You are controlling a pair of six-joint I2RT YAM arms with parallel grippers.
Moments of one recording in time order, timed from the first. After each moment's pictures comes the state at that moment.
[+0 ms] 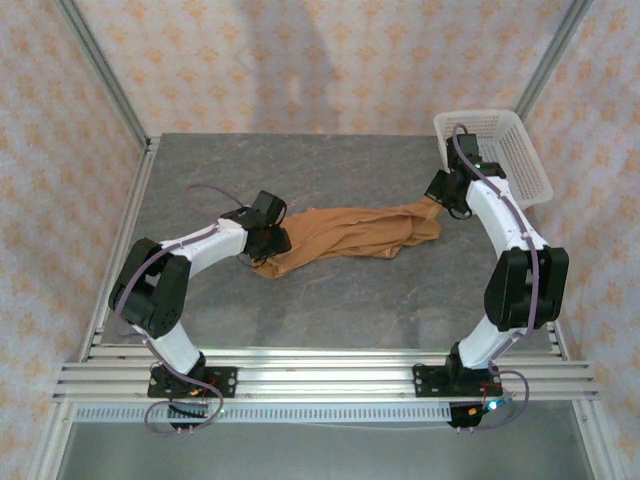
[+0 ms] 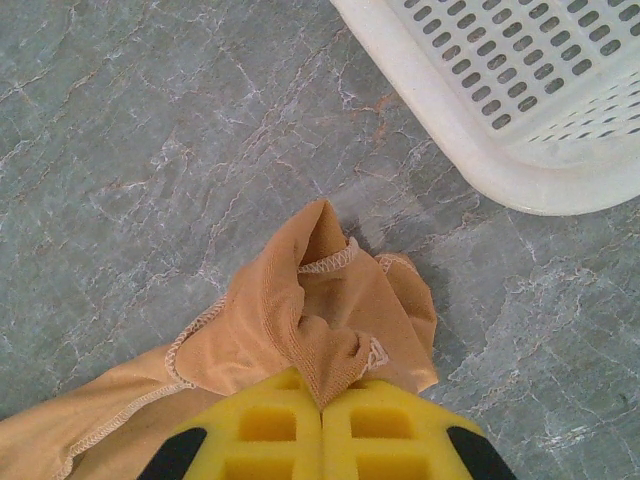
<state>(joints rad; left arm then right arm) -0.41 1.69 1.04 -0.52 -0.03 -0.78 0.05 1.65 1.42 -0.83 0.05 0.57</state>
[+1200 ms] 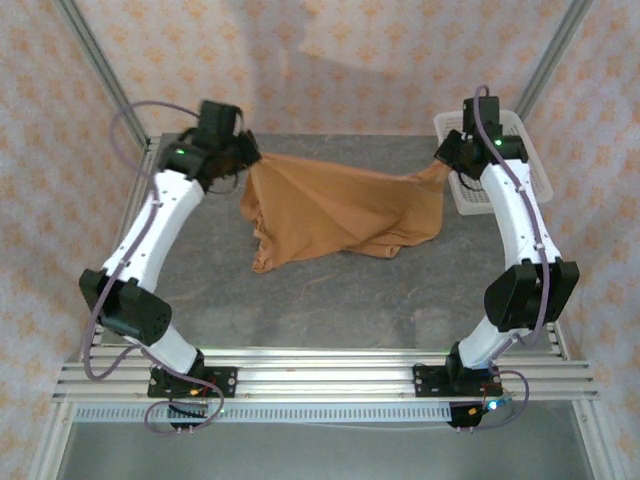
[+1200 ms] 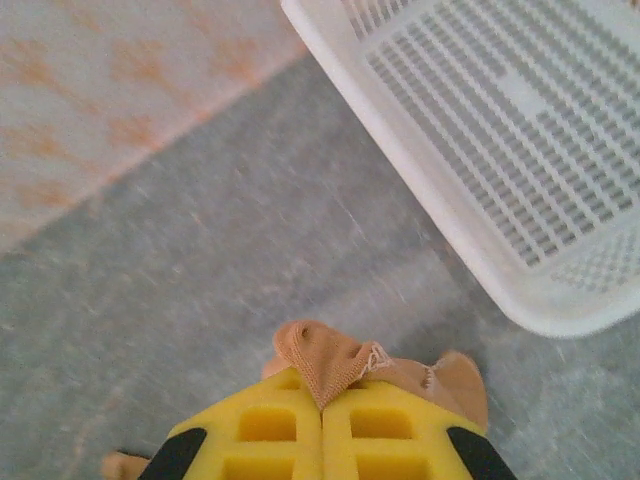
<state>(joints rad) -0.22 1.60 1.79 -0.87 -0.05 -0.67 0.05 1.64 1.77 -0.92 0.06 0.57</state>
